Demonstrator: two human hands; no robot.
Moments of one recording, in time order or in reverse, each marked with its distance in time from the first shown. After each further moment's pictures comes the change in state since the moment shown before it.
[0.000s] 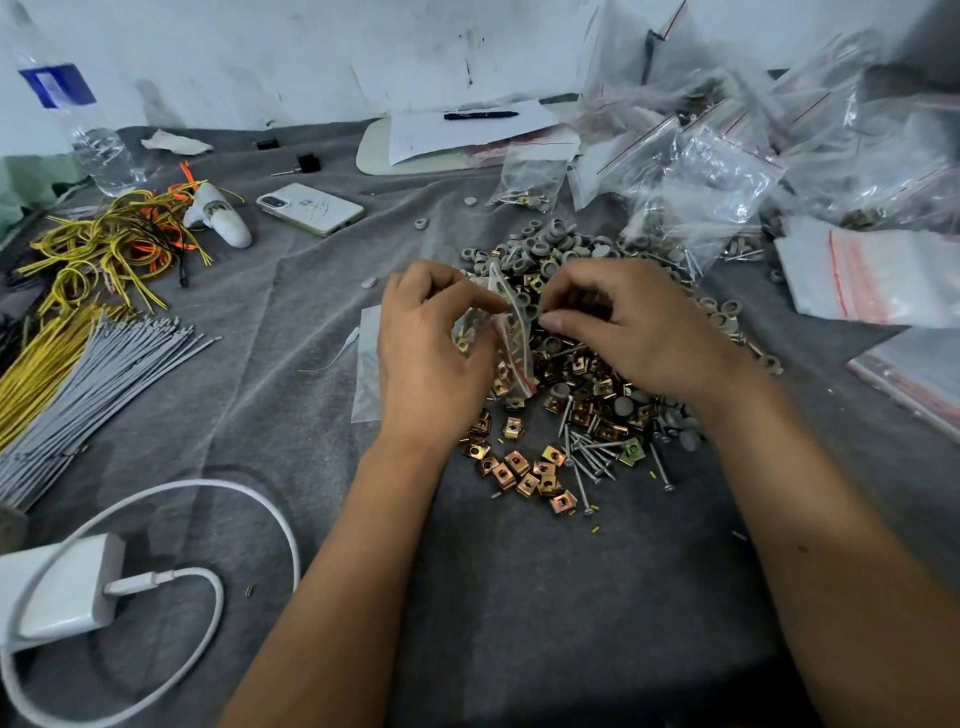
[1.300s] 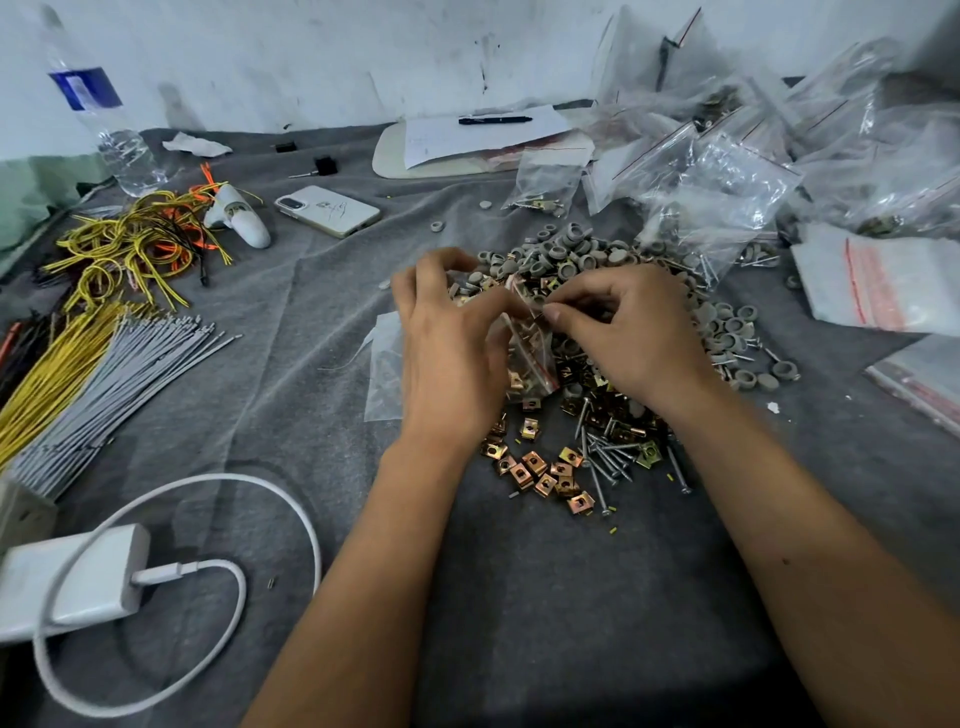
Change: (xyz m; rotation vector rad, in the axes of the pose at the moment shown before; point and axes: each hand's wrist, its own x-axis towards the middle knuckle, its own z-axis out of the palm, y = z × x) left_hand -0.001 -0.001 0.001 0.174 -0.008 0.016; right_hand 0.007 -0.003 0.029 0.049 0.271 0.177
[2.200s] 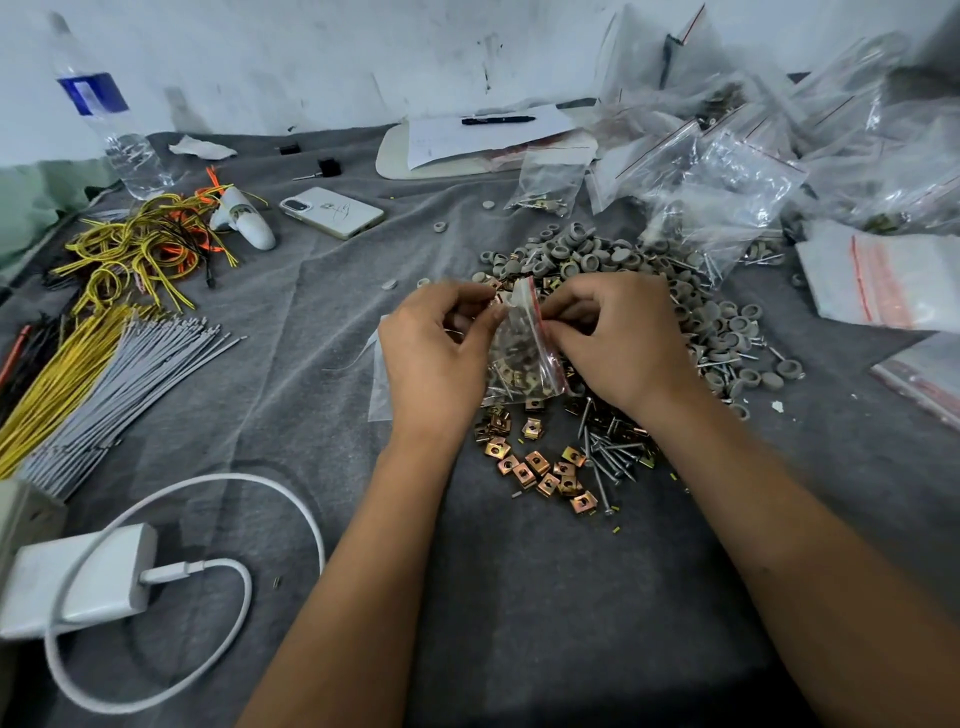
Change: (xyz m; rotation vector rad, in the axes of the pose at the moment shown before) left_hand 0.004 -0.007 -0.001 -0.356 0.061 -0.263; right_hand -0.004 -0.007 0.010 -0.006 0.000 -0.020
